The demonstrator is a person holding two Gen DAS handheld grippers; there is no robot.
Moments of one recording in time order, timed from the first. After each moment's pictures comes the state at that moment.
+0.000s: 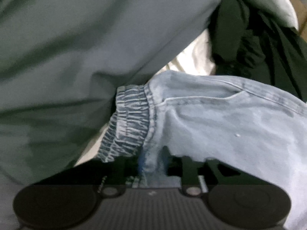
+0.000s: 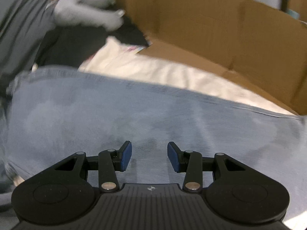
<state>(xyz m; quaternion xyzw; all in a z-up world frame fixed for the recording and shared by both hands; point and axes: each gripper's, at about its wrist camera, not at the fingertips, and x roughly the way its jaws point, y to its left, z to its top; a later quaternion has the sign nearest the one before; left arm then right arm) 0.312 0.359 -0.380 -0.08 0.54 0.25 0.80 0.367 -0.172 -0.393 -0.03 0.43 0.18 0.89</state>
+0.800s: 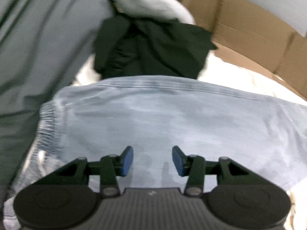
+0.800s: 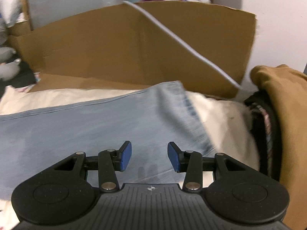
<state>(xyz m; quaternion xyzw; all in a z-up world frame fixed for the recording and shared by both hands) 0.308 0.190 -0.359 -0.05 0.50 0.11 0.86 0.337 -0.429 -0.415 0.04 0.38 -0.05 0.92</state>
